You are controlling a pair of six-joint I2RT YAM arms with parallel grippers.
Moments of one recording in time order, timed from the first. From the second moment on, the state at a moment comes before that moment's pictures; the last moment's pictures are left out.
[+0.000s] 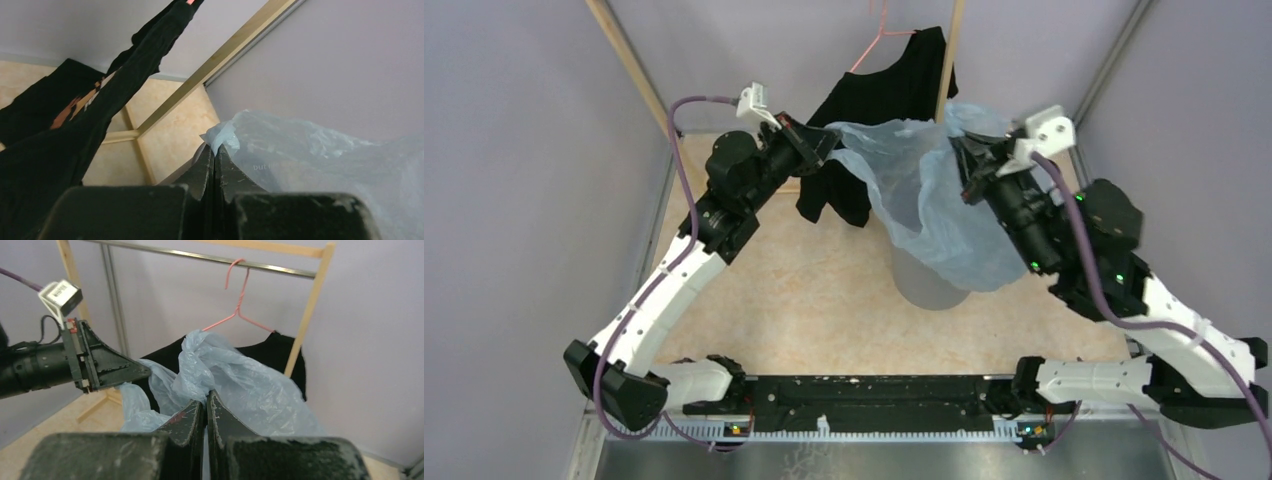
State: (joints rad) left arm -0.53 1.24 1.34 -0.02 0.07 -0.77; right arm 1.19 0.97 1.49 -0.13 0.68 -0.33
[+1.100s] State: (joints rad) left arm -0.47 1.09 1.09 -0.02 0.11 -0.54; right arm 0.82 0.68 1.47 -0.84 0.42 0.23
